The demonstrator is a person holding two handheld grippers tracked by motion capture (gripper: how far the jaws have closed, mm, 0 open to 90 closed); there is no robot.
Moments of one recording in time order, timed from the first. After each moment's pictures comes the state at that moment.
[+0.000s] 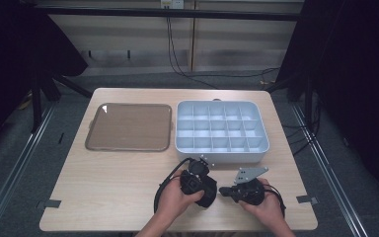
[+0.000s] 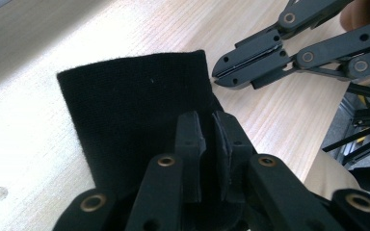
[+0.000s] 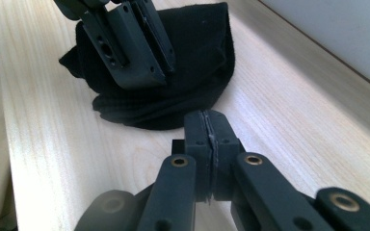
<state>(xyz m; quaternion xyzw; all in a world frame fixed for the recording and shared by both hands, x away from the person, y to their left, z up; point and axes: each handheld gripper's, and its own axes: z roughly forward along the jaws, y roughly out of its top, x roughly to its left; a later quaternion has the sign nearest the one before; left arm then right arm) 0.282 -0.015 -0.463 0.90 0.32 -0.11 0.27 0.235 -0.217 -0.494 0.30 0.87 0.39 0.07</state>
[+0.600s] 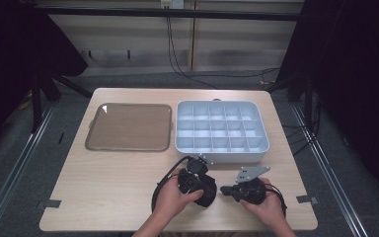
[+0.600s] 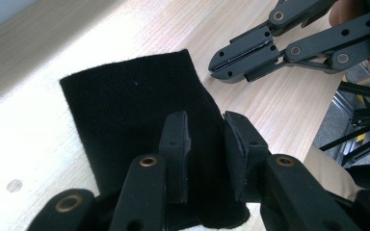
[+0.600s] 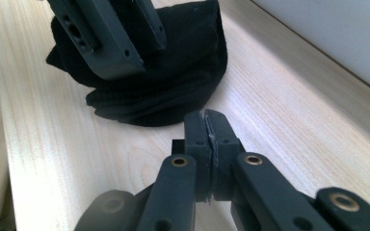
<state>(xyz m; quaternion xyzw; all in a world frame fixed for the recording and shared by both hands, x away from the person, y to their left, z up) 0.283 -0.007 -0.451 0.90 0.31 -0.12 0.27 0.236 -0.221 -0.493 0.30 0.87 0.39 0.07</state>
